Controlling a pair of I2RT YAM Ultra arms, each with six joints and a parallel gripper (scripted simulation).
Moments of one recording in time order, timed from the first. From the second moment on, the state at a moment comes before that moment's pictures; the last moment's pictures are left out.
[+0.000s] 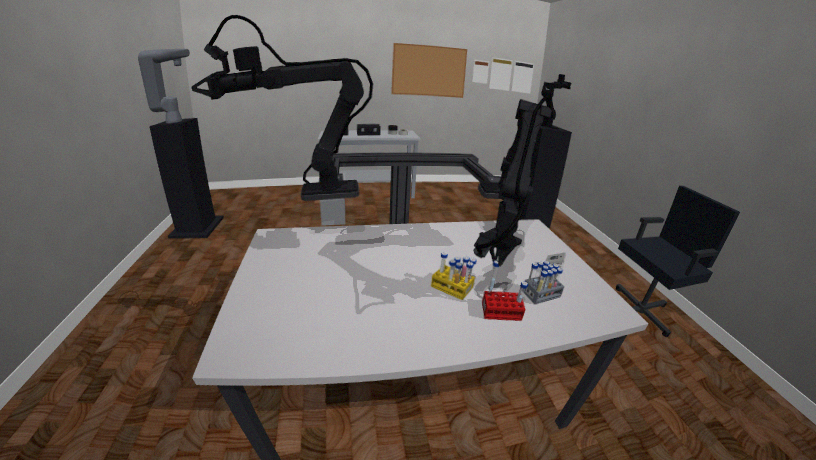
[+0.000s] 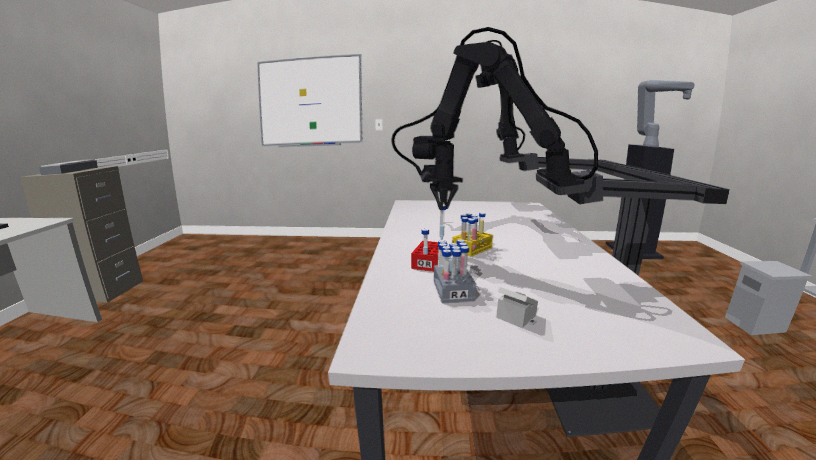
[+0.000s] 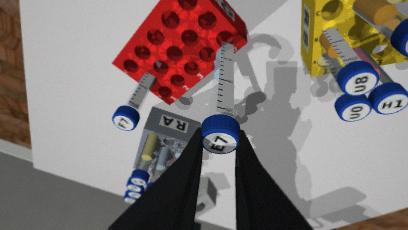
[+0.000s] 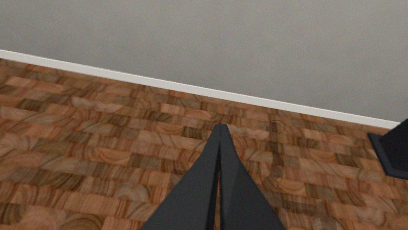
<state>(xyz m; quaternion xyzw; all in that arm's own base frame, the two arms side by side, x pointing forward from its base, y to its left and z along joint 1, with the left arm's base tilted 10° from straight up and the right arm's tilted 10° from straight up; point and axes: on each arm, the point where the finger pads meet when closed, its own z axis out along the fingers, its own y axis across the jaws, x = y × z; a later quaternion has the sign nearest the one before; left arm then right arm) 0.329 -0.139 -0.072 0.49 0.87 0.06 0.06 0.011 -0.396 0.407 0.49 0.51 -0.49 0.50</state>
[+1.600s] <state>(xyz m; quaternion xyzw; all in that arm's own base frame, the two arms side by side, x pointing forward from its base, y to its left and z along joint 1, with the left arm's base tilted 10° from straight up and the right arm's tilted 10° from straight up) 0.331 -0.138 -0.087 0.49 0.87 0.06 0.06 0.011 -0.396 0.407 0.49 0.51 -0.49 0.50</state>
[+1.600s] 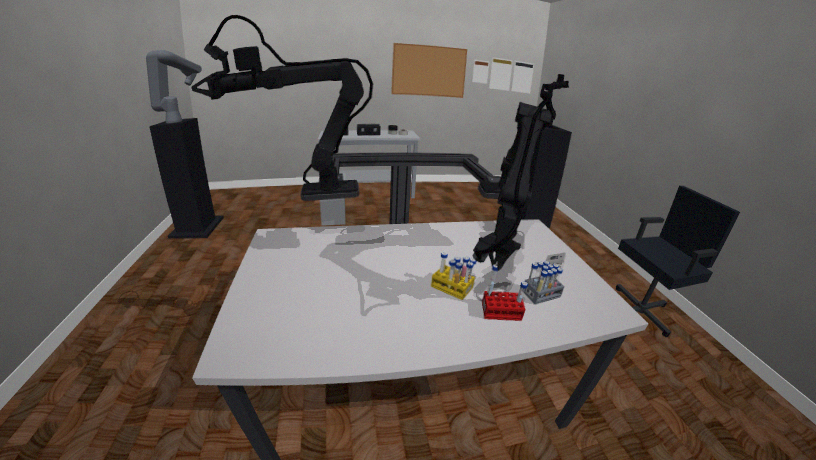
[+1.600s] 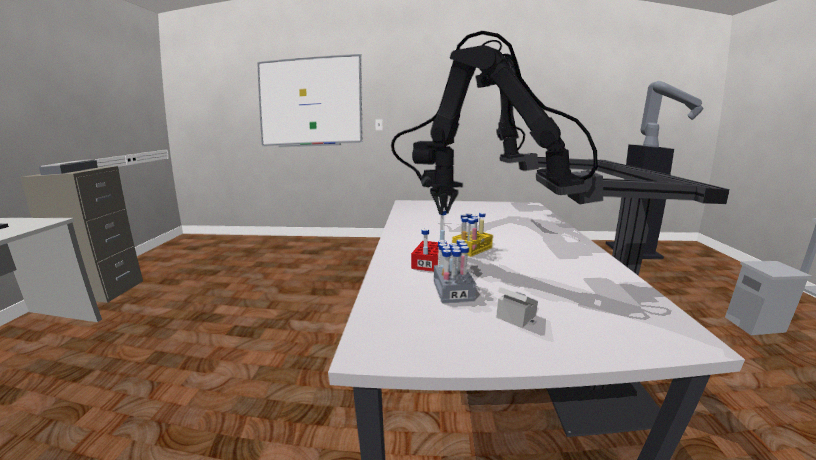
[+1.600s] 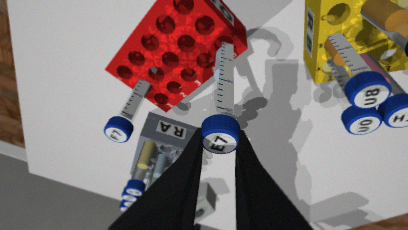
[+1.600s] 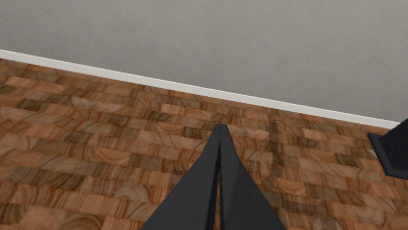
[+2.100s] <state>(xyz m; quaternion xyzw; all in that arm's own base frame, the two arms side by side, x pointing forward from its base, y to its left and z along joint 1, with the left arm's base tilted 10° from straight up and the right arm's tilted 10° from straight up) 0.334 -0.138 -0.093 0.49 0.87 0.06 0.06 0.011 -0.396 0.407 0.49 0.51 -0.49 0.50</state>
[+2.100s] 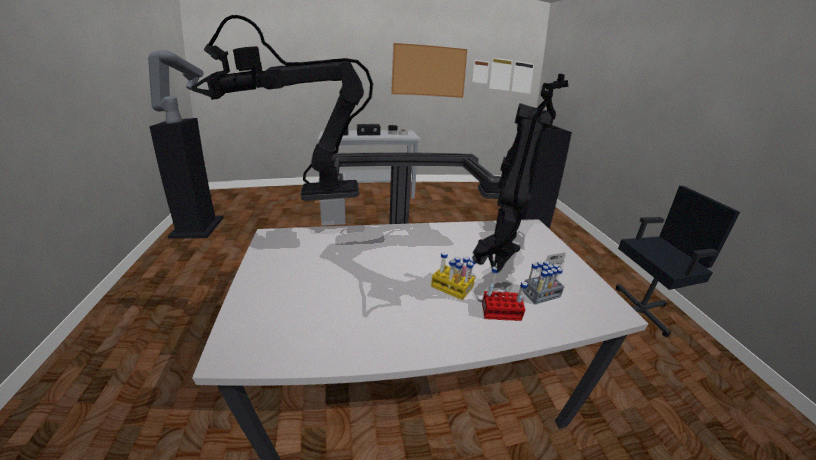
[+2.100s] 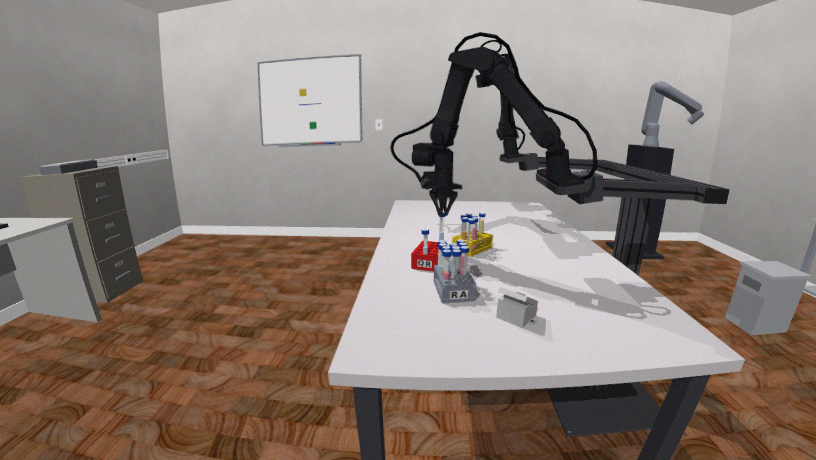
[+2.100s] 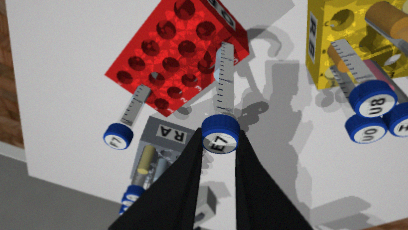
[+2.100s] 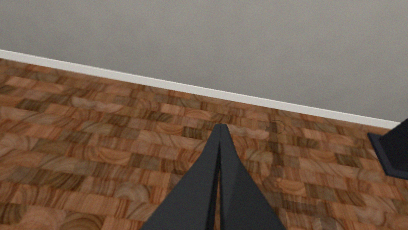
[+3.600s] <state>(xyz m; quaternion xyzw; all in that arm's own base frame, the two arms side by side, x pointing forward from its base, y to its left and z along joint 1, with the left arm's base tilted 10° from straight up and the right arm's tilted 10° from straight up) 0.337 -0.138 -0.113 0.49 0.87 0.06 0.06 0.011 -0.396 0.407 0.49 0.51 -0.49 0.50</state>
